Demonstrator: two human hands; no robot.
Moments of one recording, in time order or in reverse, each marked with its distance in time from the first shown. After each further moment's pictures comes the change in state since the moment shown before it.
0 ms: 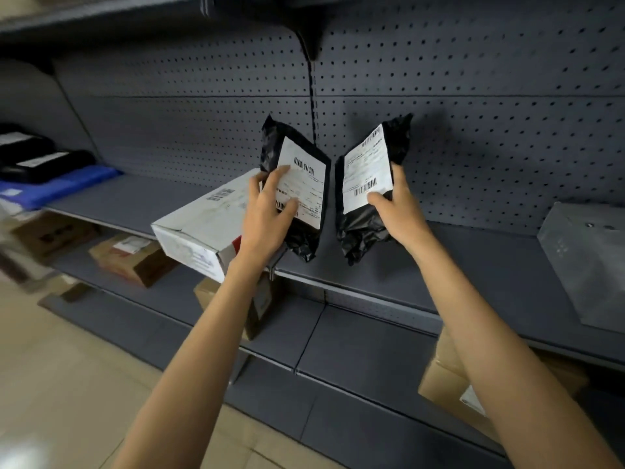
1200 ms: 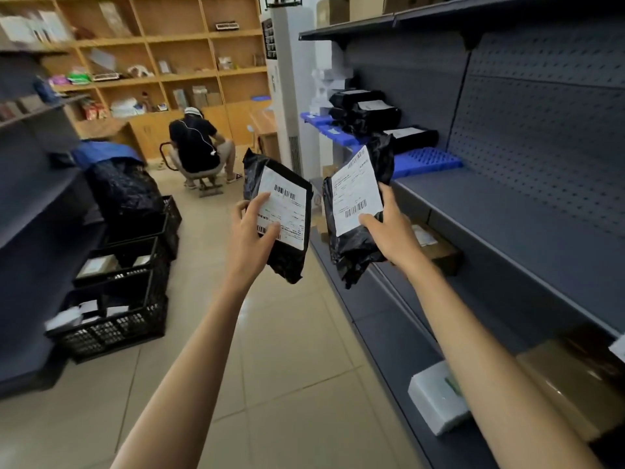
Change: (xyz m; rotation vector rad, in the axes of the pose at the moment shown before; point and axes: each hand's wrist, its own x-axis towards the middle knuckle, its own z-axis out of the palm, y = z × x) left_hand -0.148 -0.396 -0.558 0.444 0.596 -0.554; right_hand -0.086 -0.330 0.660 0.255 -0.779 -0.327
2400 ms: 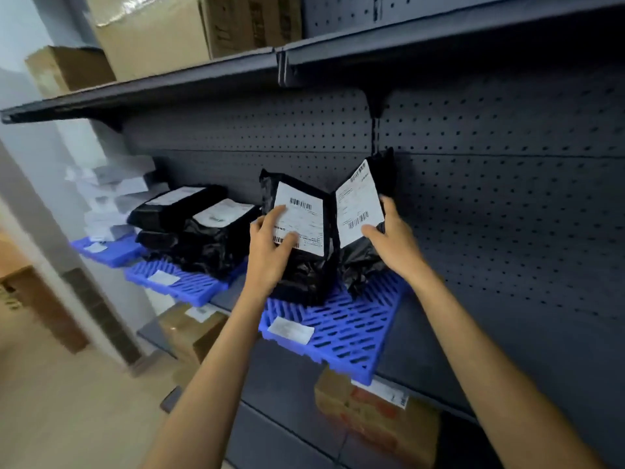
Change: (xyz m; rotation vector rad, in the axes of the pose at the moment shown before) left_hand 0.587 -0.005 0.496 -0.533 -0.560 0.431; right_hand 0.552 0.193 -0.103 -0.244 0.640 0.271
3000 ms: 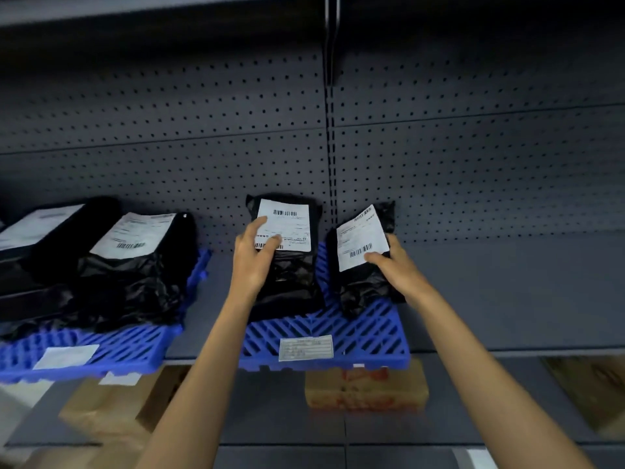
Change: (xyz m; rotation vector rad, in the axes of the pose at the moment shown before) left_hand 0.067 -0.089 0.030 -0.244 -0.414 -0.137; right_hand -0.038 0.049 0.058 0.113 0.289 0.505
